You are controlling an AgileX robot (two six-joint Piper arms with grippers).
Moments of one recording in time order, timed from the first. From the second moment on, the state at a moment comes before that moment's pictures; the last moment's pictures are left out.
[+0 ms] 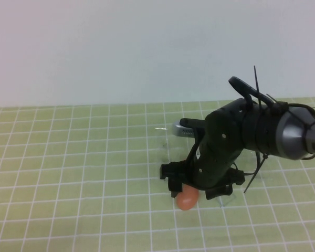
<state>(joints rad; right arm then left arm) 0.68 2.01 -1.40 0.08 0.80 0.61 0.00 -0.03 0.03 -0.08 0.34 0.17</state>
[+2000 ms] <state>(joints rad) 0.68 2.13 -1.50 0.00 0.81 0.41 0.00 -0.03 0.03 -0.08 0.34 0.17</state>
